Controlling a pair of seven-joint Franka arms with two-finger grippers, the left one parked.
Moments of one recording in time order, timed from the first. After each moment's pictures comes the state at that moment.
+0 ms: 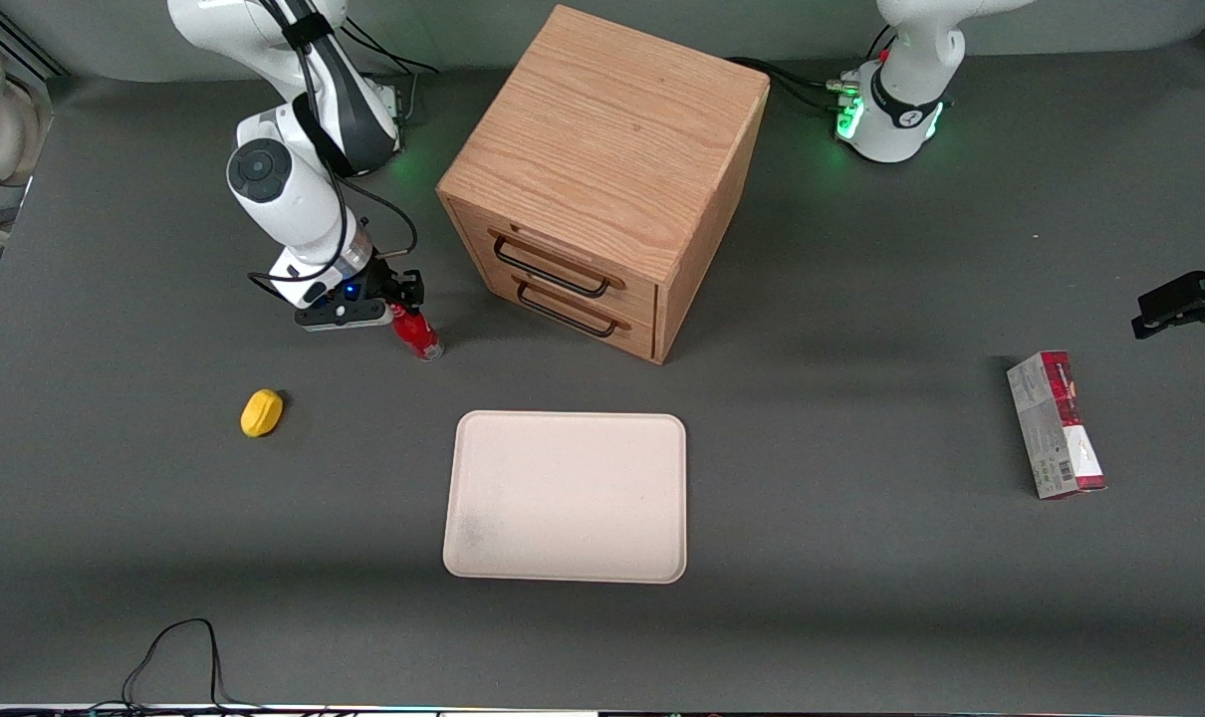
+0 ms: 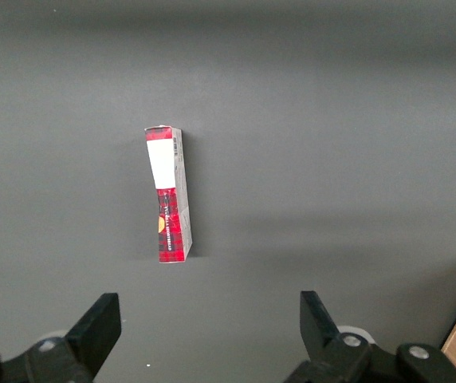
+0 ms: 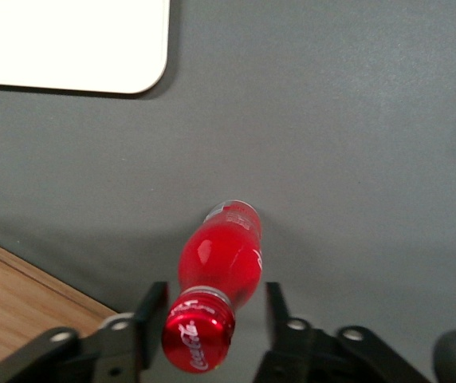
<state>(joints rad) 0.15 -0.07 0.24 -2.50 0.09 2.46 0.29</state>
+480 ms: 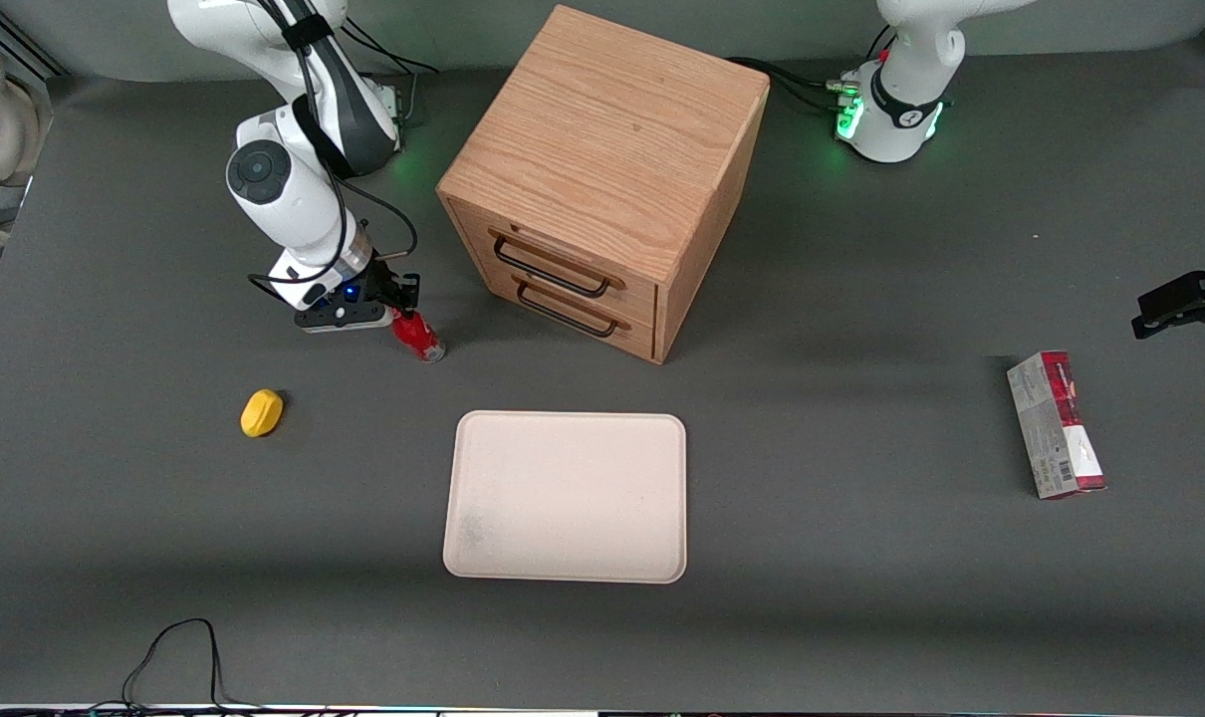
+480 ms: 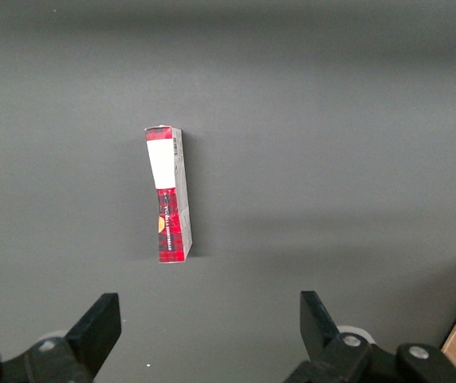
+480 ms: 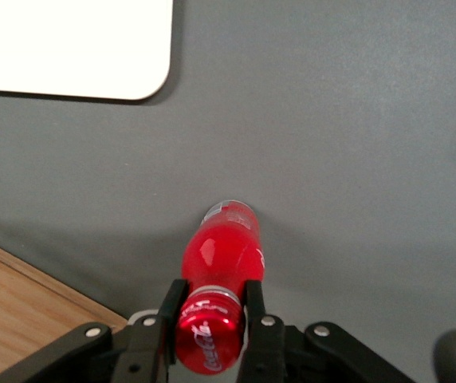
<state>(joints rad) 0.15 -0.06 0.24 -2.46 0.09 2.43 0.30</state>
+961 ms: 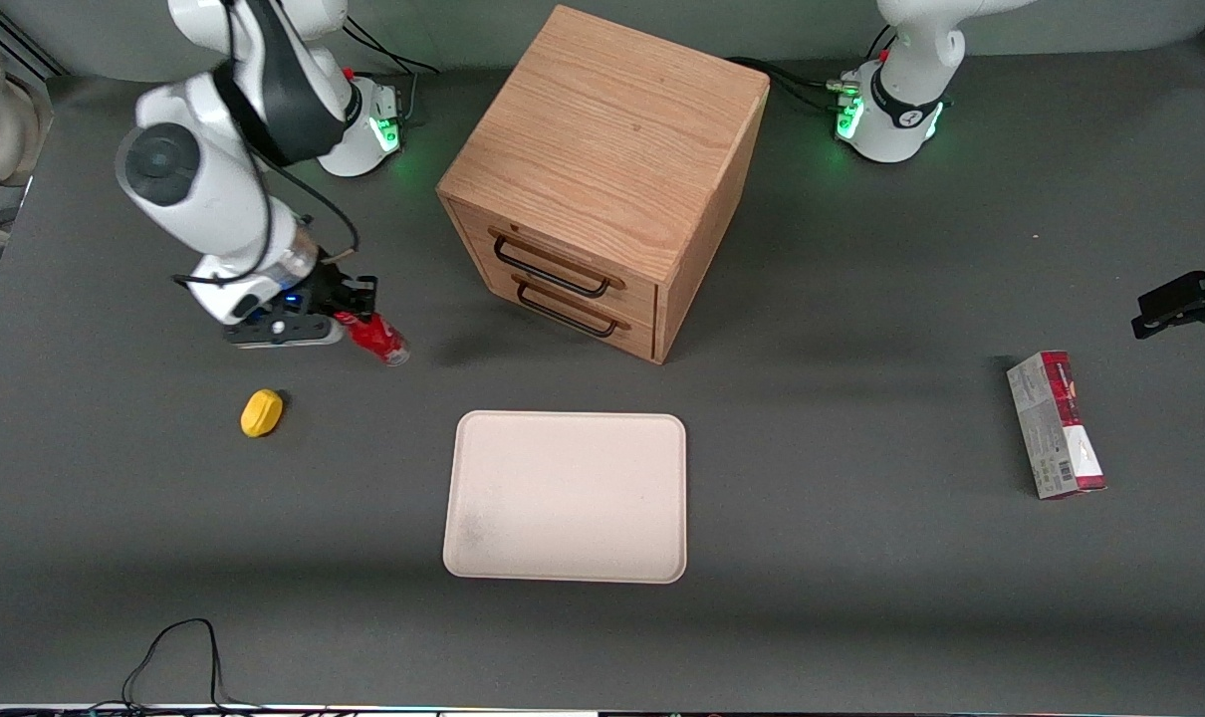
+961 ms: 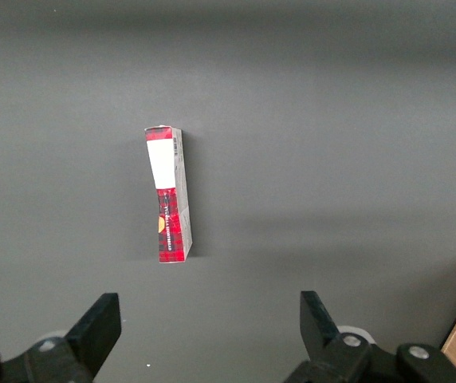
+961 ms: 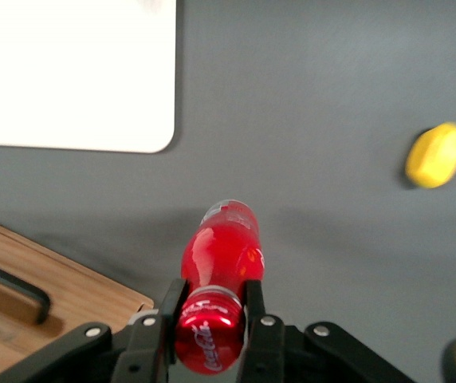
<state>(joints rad) 0.08 -0.01 0.21 -1.94 0.03 1.89 0.30</state>
